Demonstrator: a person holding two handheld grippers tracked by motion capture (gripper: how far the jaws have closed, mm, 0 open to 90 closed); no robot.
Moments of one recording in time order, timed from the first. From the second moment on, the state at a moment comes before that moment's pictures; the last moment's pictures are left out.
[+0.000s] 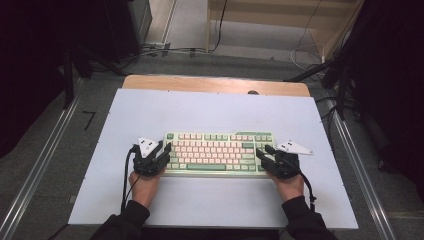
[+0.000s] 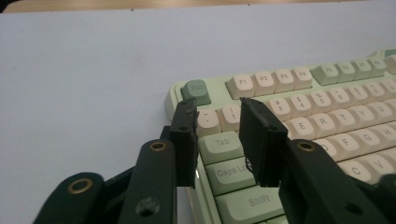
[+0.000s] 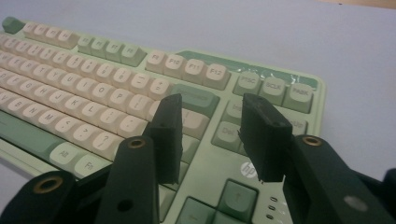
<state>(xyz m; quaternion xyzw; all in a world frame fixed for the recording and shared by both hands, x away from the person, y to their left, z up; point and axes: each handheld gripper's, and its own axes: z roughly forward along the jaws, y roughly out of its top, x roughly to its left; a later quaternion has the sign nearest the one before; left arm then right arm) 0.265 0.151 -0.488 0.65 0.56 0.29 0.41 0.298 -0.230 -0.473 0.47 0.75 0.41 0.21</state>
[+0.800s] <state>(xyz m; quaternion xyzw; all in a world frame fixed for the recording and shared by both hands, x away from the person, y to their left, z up) 0.266 0.145 -0.484 0.67 0.54 0.28 0.43 0.308 -0.195 -0.470 0.44 0.77 0.41 0.20</state>
